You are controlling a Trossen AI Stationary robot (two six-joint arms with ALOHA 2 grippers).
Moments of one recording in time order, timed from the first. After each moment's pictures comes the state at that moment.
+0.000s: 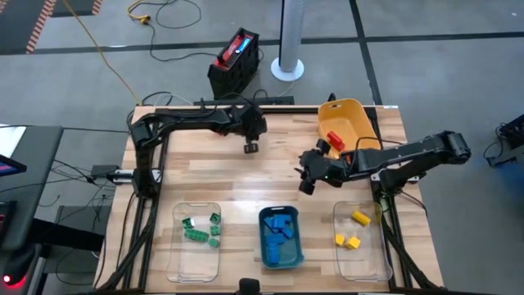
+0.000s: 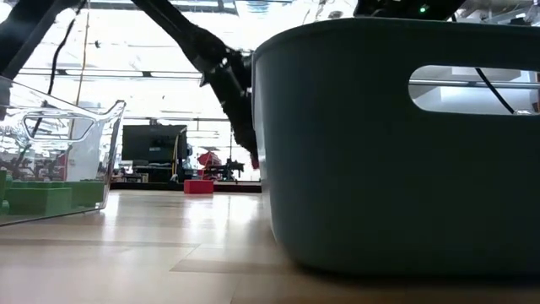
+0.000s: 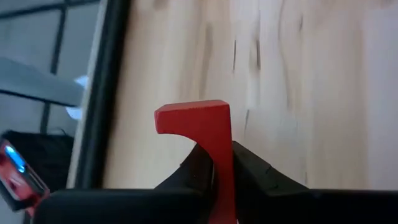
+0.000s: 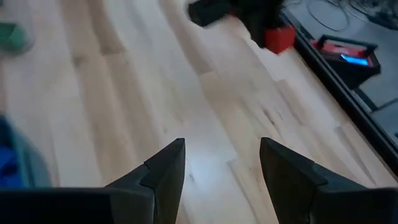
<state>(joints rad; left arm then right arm) 0.47 1.92 1.37 -0.33 -0.09 0.50 0.12 1.27 0.92 -0.47 0.52 0.29</state>
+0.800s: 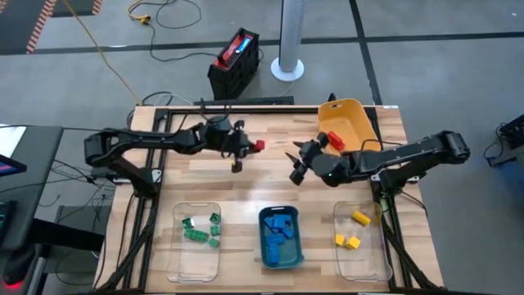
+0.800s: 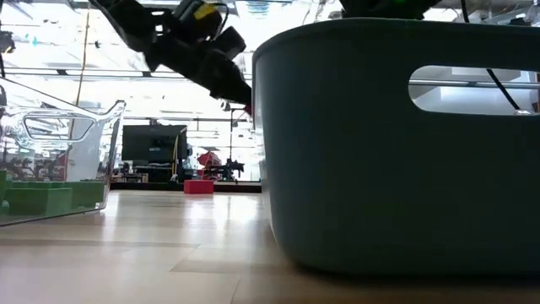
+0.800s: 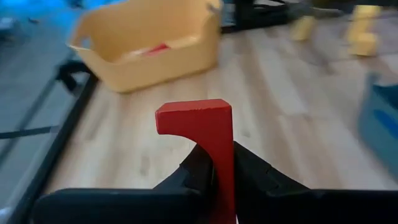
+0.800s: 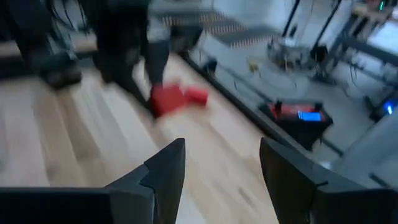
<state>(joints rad) 0.34 1.47 0.87 0.20 0.23 0.34 0.14 1.28 0.91 -0.13 0.77 0.22</state>
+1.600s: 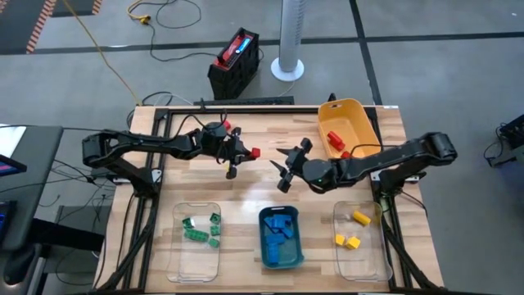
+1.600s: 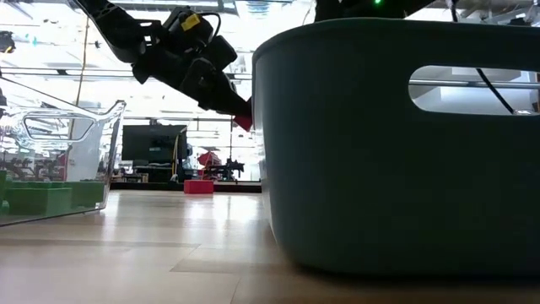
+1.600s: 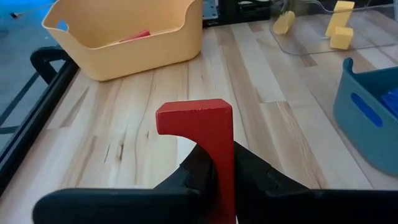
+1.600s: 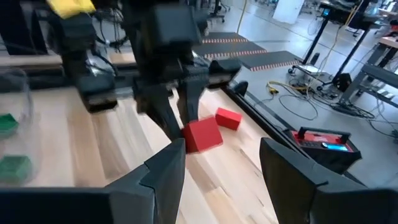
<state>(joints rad) 0.33 1.45 0.75 0.29 0.28 0.31 0.16 1.44 0.91 0.18 0.71 0.07</state>
